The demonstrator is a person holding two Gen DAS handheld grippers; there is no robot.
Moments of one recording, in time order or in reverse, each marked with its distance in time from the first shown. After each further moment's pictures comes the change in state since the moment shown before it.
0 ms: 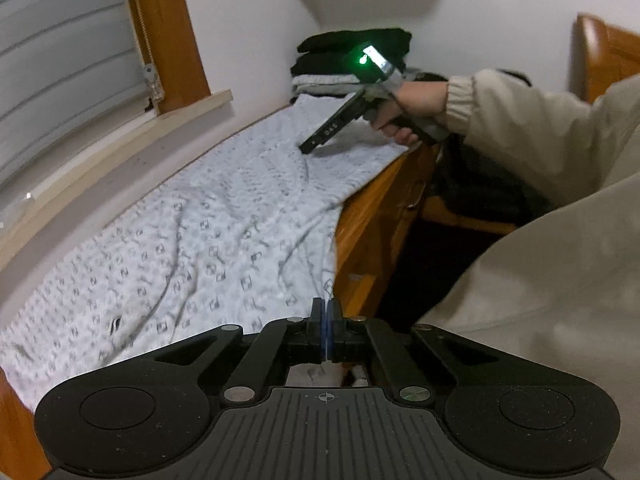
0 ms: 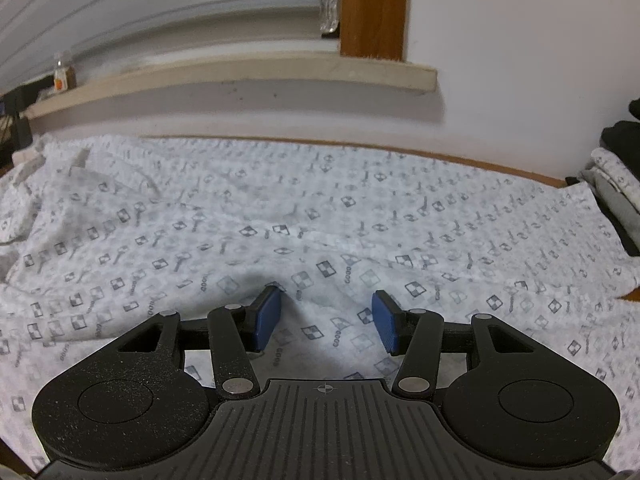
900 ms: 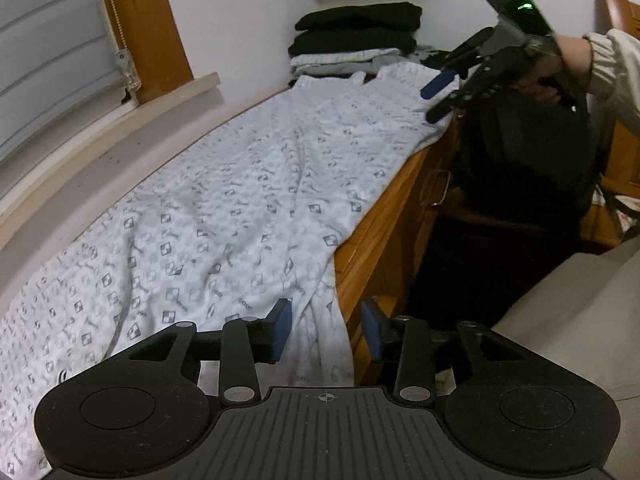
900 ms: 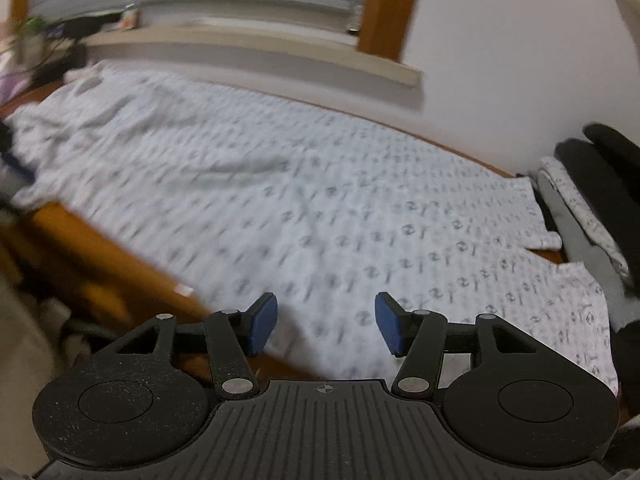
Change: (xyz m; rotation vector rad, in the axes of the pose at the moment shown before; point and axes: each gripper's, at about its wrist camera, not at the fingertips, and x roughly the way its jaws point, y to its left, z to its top) left arm 0.110 -0.005 0.026 0.046 0.036 0.047; right arm -0.140 -0.012 -0.075 -0.213 0.042 -0.018
